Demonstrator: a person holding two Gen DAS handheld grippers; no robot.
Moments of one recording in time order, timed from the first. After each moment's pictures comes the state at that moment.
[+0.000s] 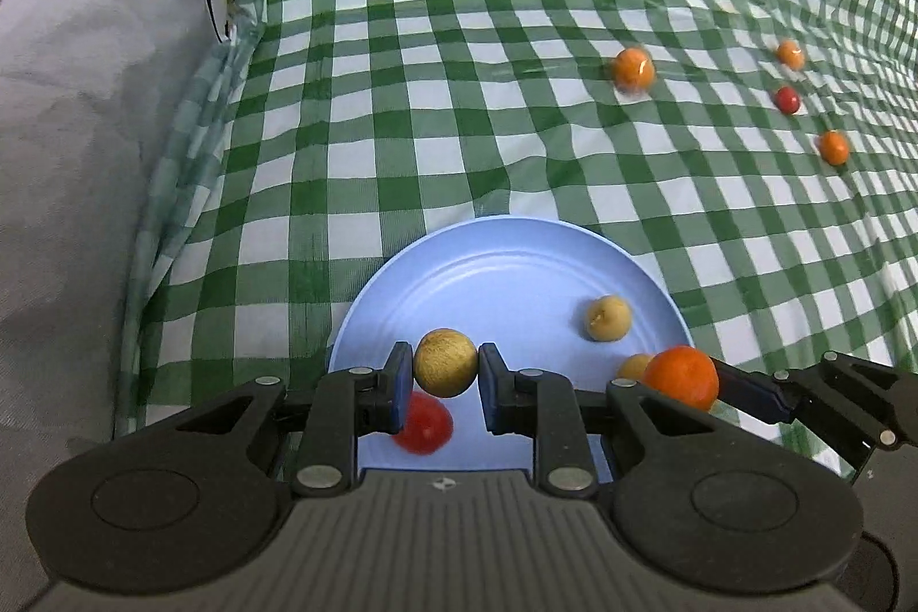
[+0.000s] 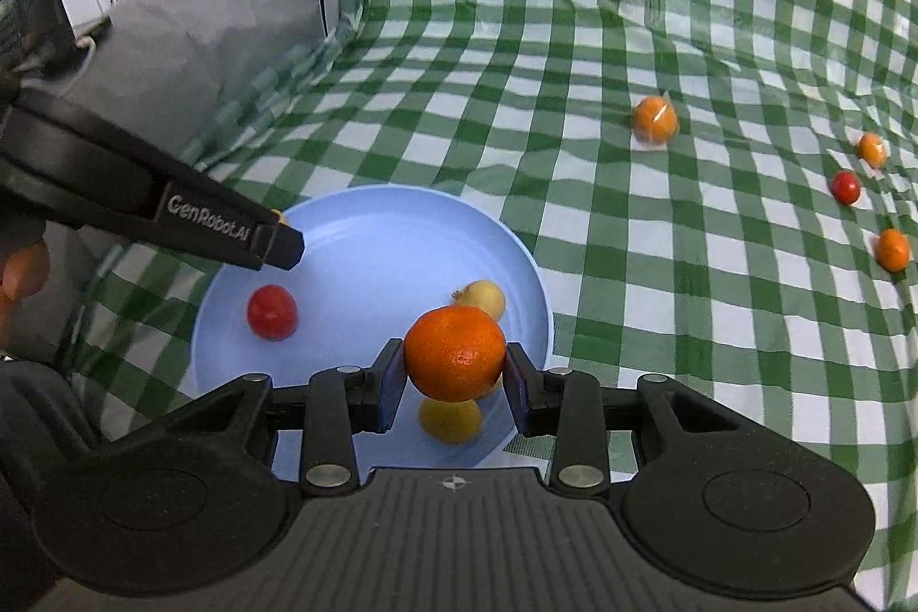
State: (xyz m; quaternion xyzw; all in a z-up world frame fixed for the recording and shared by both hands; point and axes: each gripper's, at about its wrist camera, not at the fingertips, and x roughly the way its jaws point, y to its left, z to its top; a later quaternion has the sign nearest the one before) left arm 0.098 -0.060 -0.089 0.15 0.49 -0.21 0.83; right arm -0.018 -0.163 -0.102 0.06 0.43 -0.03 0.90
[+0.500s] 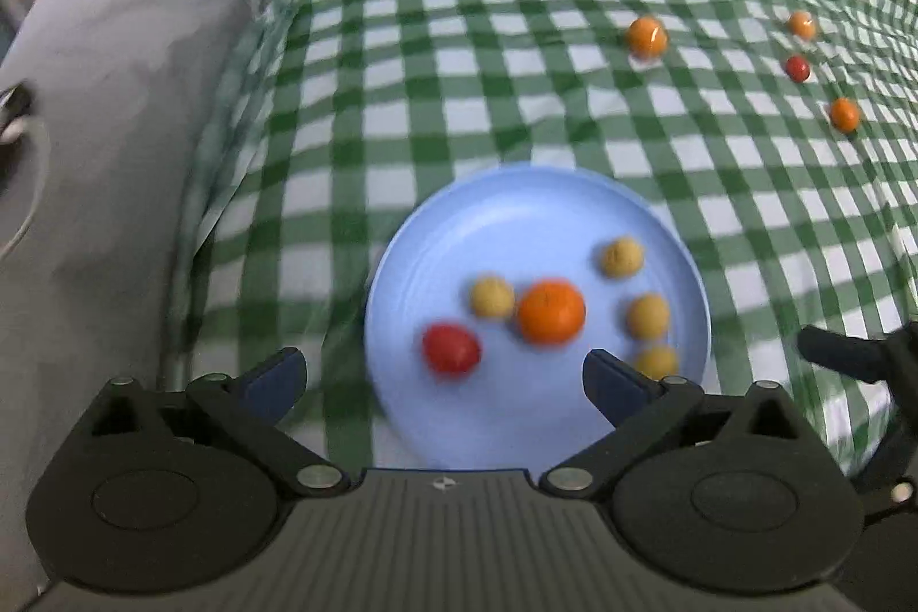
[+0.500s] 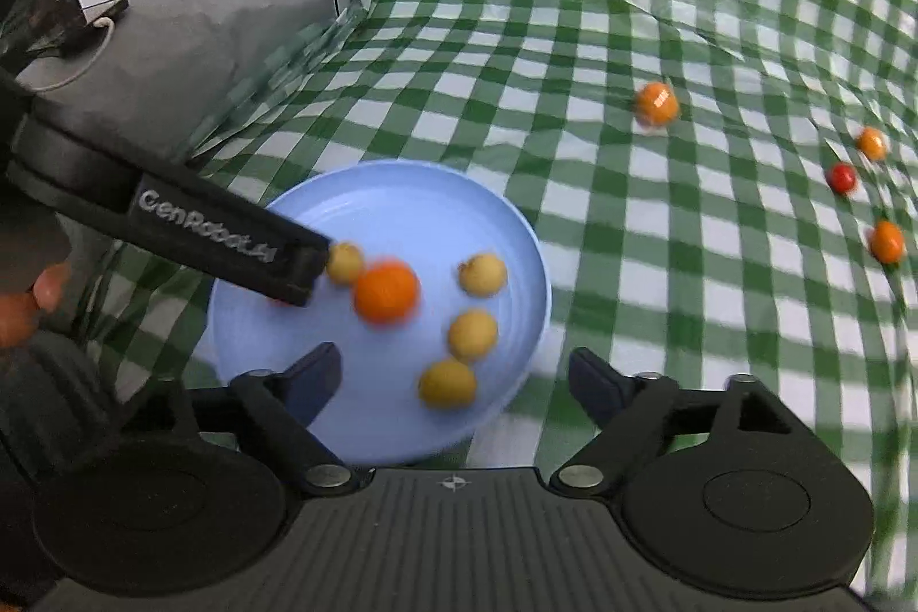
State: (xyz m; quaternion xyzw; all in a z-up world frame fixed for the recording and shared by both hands) left arm 0.064 -0.040 -0.071 0.17 0.51 -0.17 0.82; right arm -0.048 -0.161 -0.075 0.07 0.46 -0.03 0.88
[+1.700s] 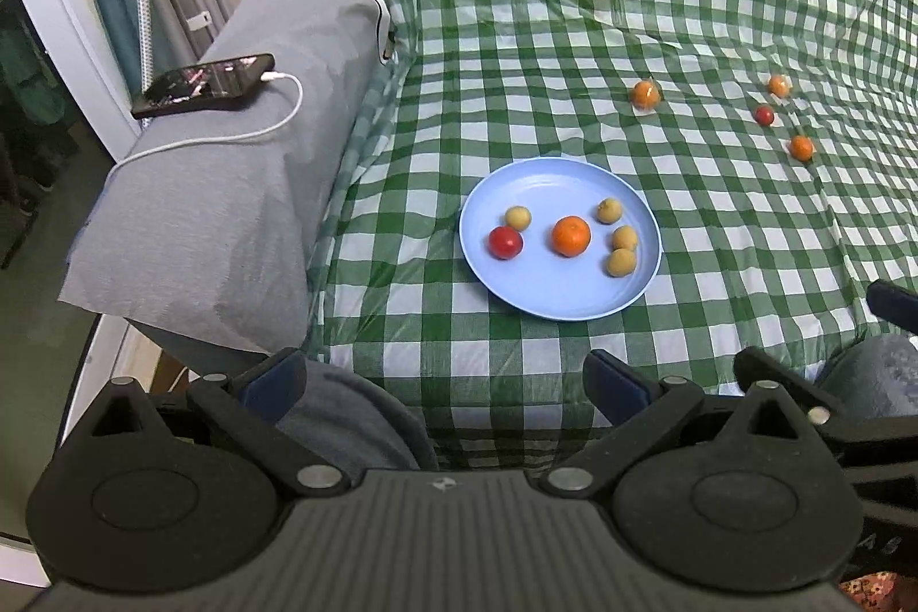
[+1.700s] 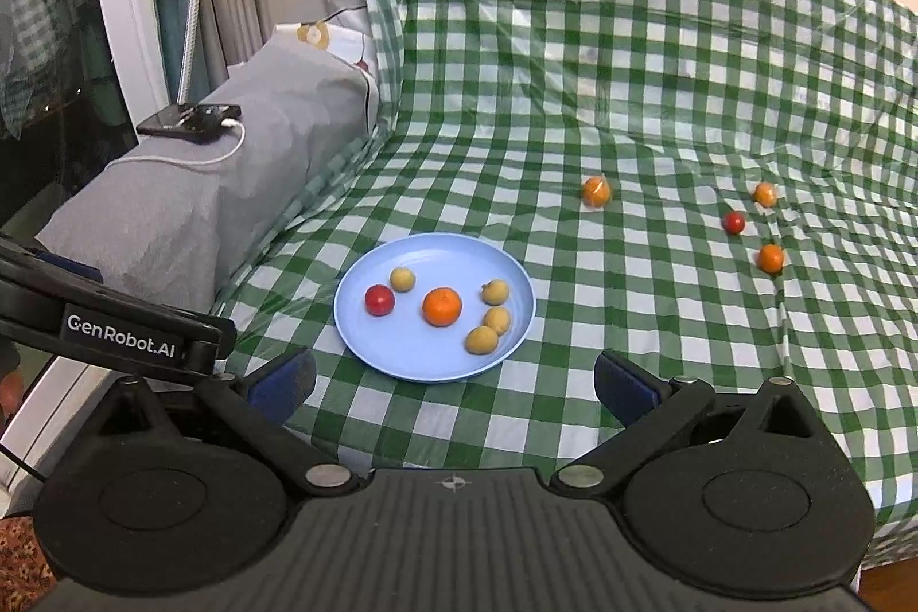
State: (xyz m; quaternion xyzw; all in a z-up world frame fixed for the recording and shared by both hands) left arm -0.106 0.039 0.030 0.14 0.44 -0.12 0.88; right arm -0.194 -0.099 0.035 0.06 0.34 -0.07 0.93
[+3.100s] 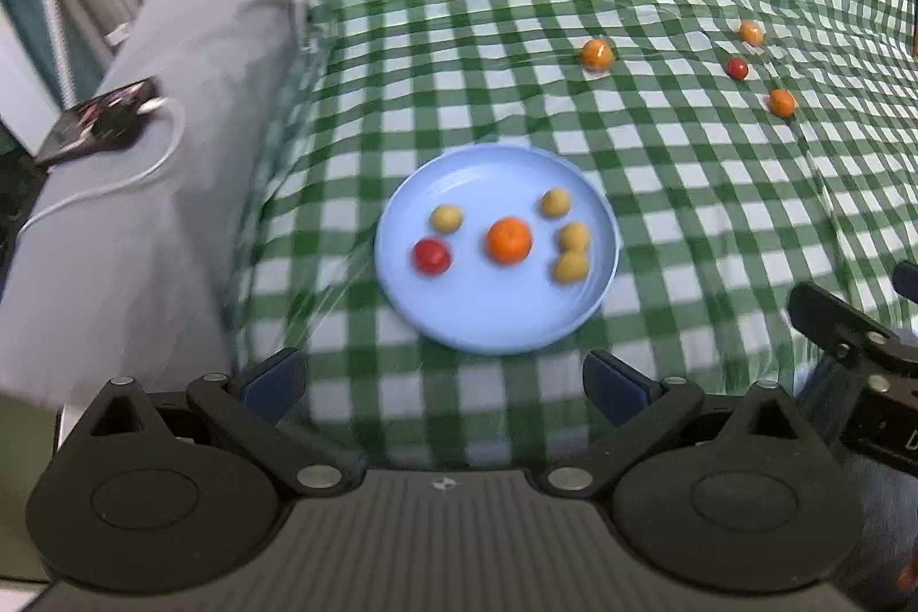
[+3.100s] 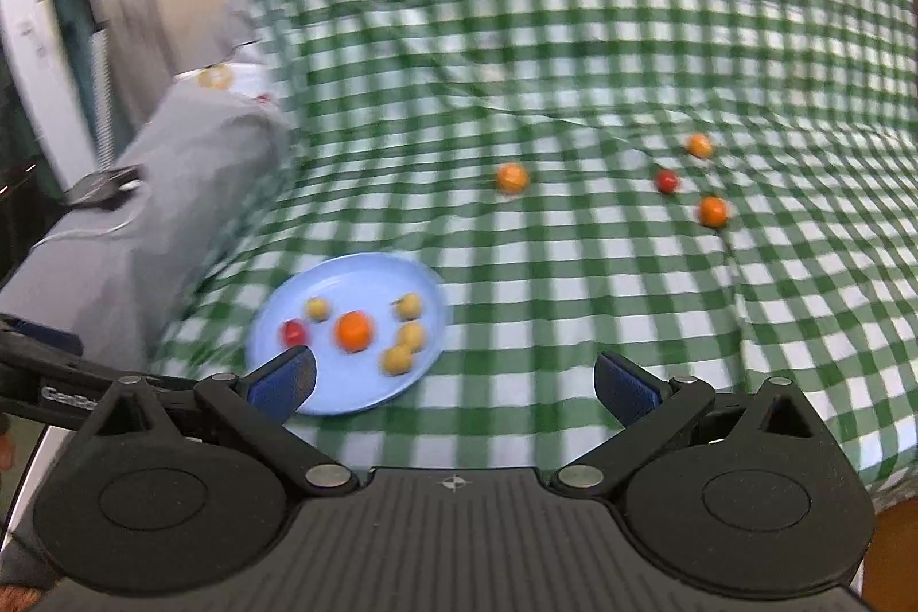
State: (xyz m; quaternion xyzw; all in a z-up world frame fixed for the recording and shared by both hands) left arm -0.048 -0.042 0.001 0.18 0.47 -0.16 0.85; right arm -0.178 -0.187 0.008 0.14 0.34 -0.15 0.92
